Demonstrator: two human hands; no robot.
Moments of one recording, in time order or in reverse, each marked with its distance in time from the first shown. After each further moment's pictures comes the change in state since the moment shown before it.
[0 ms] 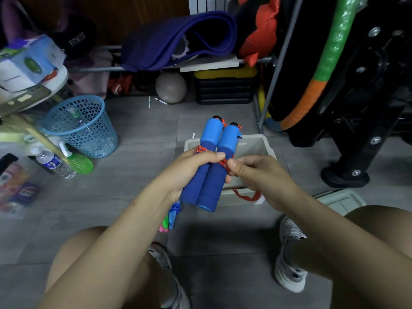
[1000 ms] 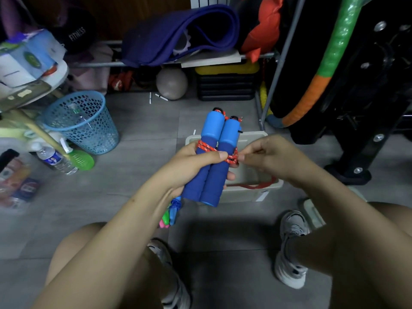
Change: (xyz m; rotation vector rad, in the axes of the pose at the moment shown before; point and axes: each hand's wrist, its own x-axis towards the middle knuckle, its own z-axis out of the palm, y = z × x) left_hand 0.003 -0.005 -0.005 0.078 -0.006 0.090; right_hand 0.013 -0.022 -0.027 -0.383 -0.037 -0.064
